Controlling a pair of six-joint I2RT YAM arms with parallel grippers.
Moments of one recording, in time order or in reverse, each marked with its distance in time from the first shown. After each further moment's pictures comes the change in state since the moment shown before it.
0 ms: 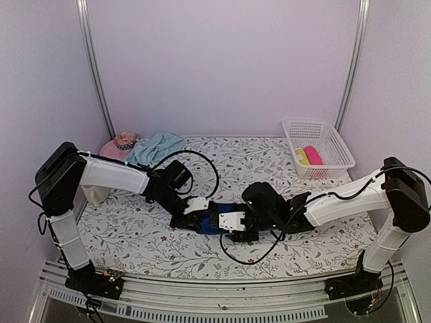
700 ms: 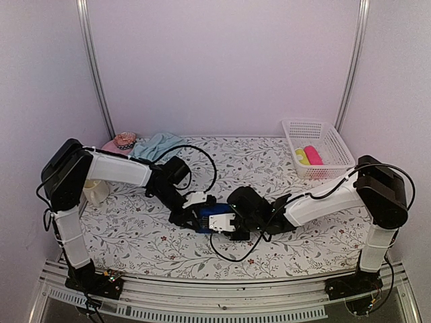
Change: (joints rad) left arm 0.058 0.068 0.088 -0.108 0.080 -0.002; right arm 0.006 0.182 0.110 -0.001 0.109 -0.019
